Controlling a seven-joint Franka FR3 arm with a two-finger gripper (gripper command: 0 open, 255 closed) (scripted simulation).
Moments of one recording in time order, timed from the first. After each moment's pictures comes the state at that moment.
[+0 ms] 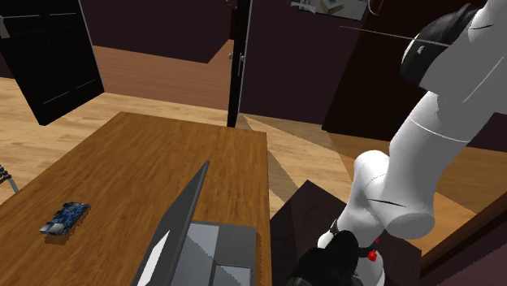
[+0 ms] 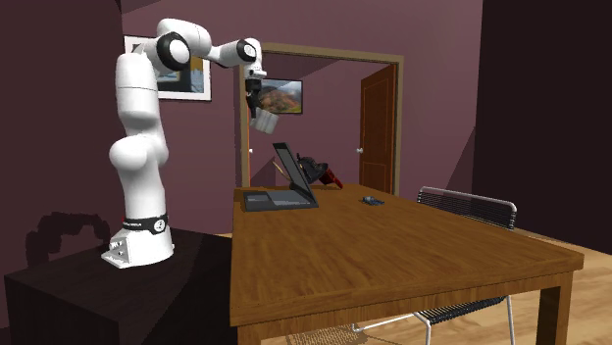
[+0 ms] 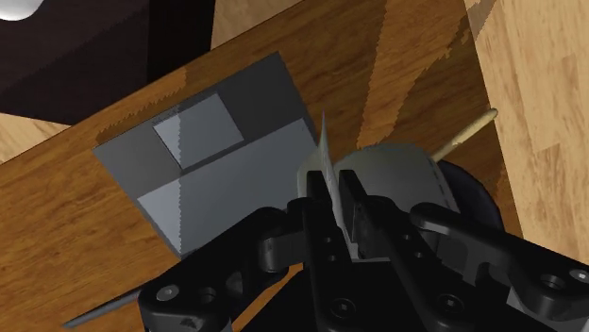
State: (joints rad) arm 0.62 -0.02 0.84 -1.47 -0.01 1.45 1.25
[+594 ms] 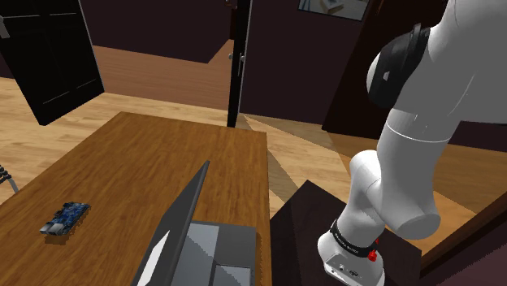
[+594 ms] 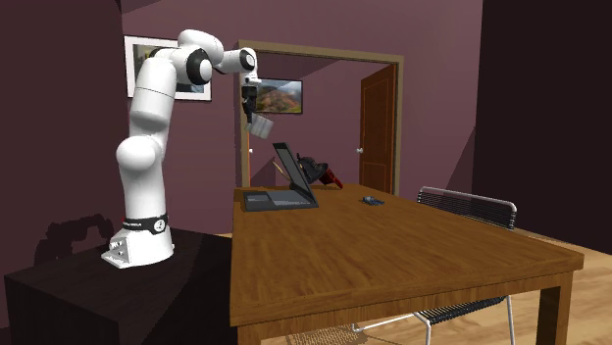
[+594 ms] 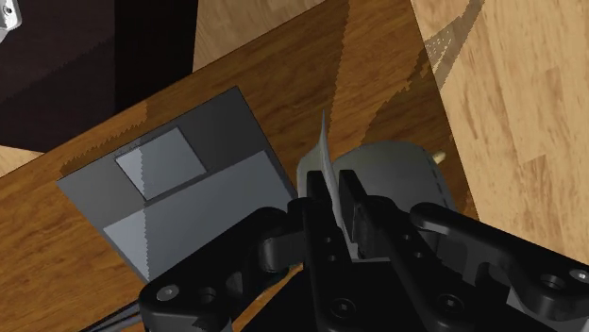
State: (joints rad) arm 0.80 0.22 0.93 -1.31 -0.20 1.43 1.49
